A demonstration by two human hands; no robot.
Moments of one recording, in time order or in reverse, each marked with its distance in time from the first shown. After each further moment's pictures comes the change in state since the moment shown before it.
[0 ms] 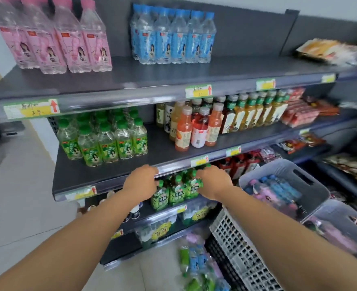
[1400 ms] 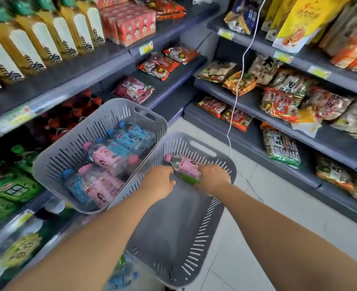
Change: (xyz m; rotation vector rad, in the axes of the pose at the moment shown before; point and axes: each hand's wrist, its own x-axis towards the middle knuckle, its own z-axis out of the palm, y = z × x) left_hand 0.081 0.539 0.343 -0.138 -0.479 0.405; right_hand -0.231 0.479 0.242 0.319 -0.306 0.726
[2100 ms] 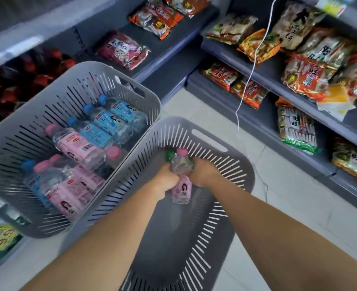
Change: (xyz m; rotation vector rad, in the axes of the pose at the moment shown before) left_hand 0.088 0.001 0.079 -0.929 -0.234 -0.530; right_hand 0.110 0.003 0.069 0.254 -0.225 0.100
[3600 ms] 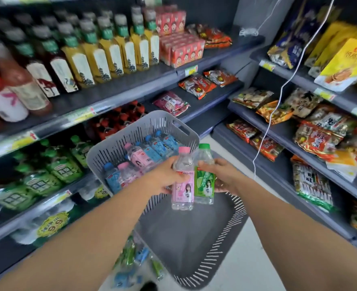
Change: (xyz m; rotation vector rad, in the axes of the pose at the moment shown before) left_hand -0.199 0.044 -0.106 0.009 -0.025 0.221; right_hand -0.148 -0.059 -0.095 0.951 -0.156 -0.149
